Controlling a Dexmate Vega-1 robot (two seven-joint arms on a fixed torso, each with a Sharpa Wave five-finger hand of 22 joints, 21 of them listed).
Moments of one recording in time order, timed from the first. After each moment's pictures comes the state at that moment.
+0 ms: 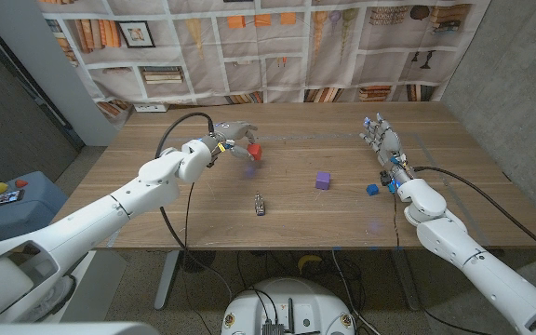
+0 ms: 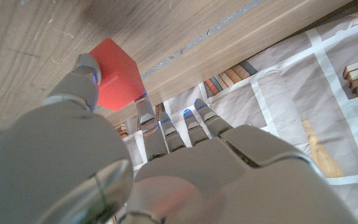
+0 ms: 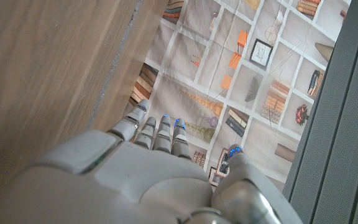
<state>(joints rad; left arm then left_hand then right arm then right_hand) 0.66 0.82 0.70 -1.76 0.70 0.19 -0.05 0.80 -0.11 0.53 -0.17 0.18 0.82 -0.08 0.38 0.18 0.21 -0.20 0.21 0.18 0.11 -0.04 0.19 0.17 0.15 -0.03 0.20 0.17 -1.00 -0.62 -0.33 -1.46 0.54 0.41 -0.04 0.08 0.11 0.35 0.01 0.24 0.18 -0.03 0.19 0.17 0.13 0.01 0.20 0.19 0.00 -0.02 0.20 0.28 0.23 -0.02 0.19 0.16</state>
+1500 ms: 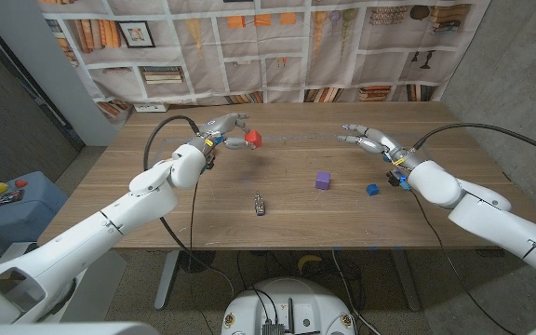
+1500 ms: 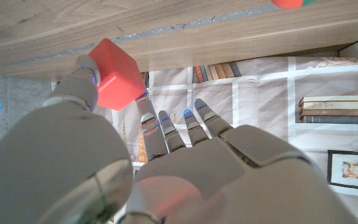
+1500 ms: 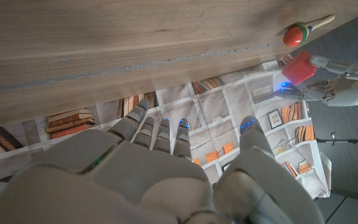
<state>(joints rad) 0.82 0.80 0.55 -1.90 0.43 0.29 0.14 0.80 -0.11 0.51 -0.16 0.18 0.84 -0.07 0.36 0.19 0.23 -0.19 0.21 0.18 0.11 -0.04 0.18 0.17 0.15 -0.03 0.20 0.17 -1.05 -1.01 -0.36 -1.98 -0.02 -0.13 -0.11 0.35 0.01 0.42 -0.19 0.19 0.17 -0.06 0.19 0.19 0.06 0.01 0.19 0.20 -0.04 0.04 0.20 0.24 0.19 0.03 0.18 0.16</state>
